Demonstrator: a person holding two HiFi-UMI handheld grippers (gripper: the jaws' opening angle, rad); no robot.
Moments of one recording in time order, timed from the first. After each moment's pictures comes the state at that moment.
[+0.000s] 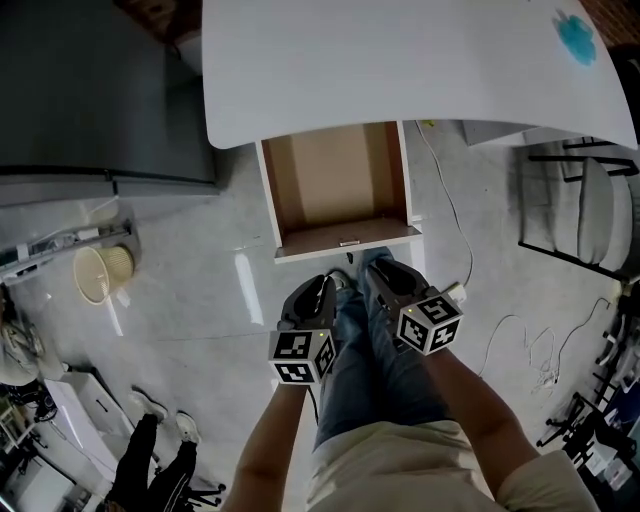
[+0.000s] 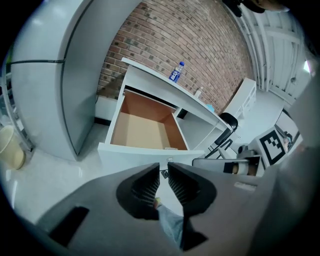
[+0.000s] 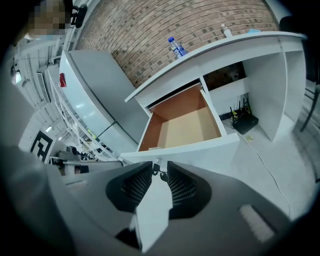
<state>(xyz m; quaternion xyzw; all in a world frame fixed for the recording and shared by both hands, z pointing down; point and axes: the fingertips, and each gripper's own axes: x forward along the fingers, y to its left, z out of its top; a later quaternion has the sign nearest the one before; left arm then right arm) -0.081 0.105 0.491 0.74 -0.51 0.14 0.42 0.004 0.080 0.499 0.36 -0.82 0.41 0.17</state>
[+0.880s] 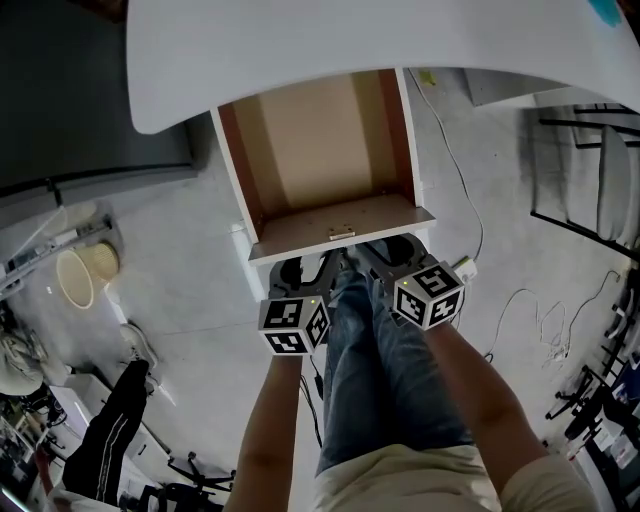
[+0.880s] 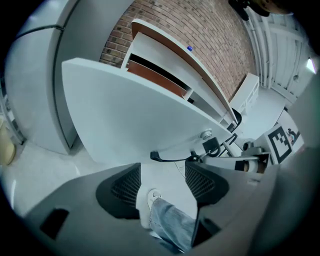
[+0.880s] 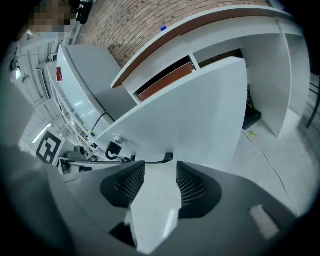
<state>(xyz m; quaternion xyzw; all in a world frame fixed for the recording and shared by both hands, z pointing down) -0.074 0.075 0.593 0.73 -0.50 0.15 0.43 0.006 0.058 0.586 0.36 -0.82 0.41 0.18</state>
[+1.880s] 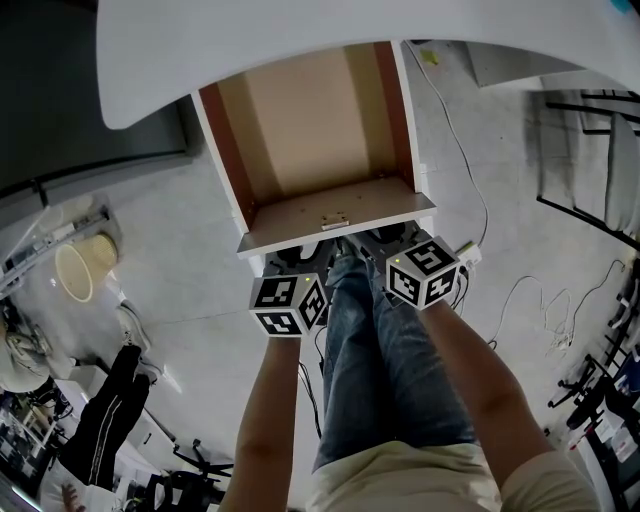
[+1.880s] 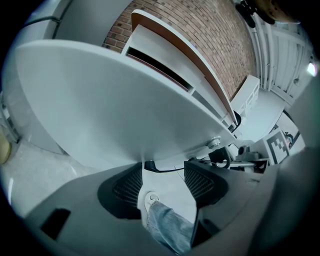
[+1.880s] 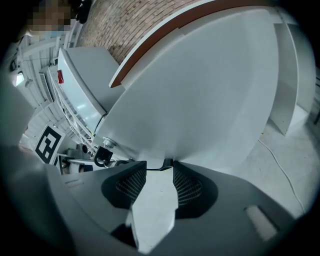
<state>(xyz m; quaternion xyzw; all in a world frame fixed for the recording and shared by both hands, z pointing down) -0.061 0.053 0.600 0.74 -0.49 0.14 0.44 -0.004 0.041 0.598 0.34 -0.83 0.41 0.17</state>
